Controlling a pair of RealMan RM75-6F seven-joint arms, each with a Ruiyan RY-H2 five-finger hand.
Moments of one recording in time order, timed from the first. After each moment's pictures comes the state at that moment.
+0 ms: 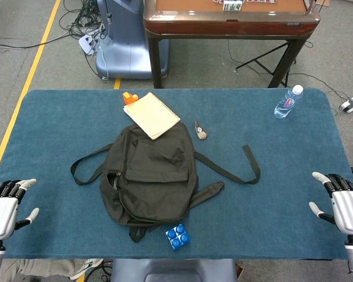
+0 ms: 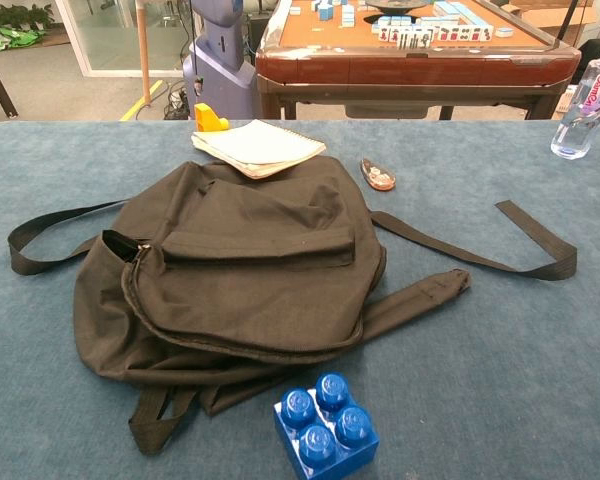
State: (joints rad) left arm -0.10 -1.13 -0.05 -1.64 1.50 1.49 0.17; right arm 0.05 -1.12 0.06 -1.56 -1.50 1.51 -0.02
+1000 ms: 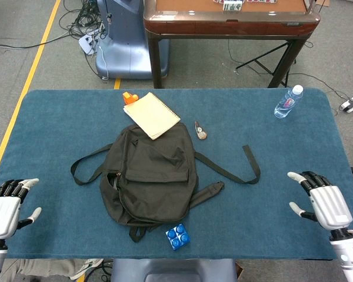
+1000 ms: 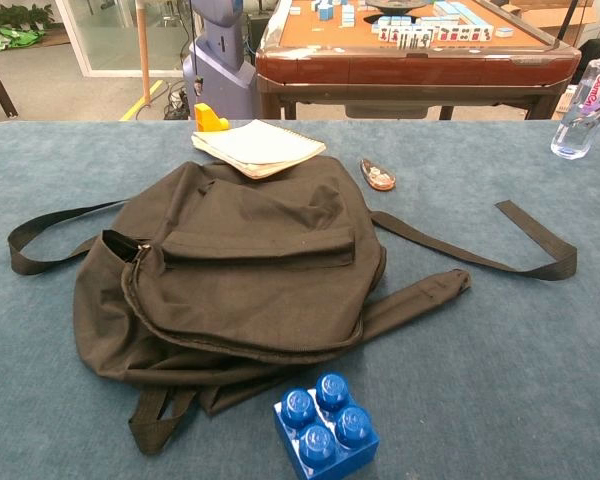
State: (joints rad) left arm -0.11 -1.14 -0.05 -1.64 1.50 1.49 0.16; right arm 0.13 -1.10 0.04 -1.60 -1.63 1.43 0.04
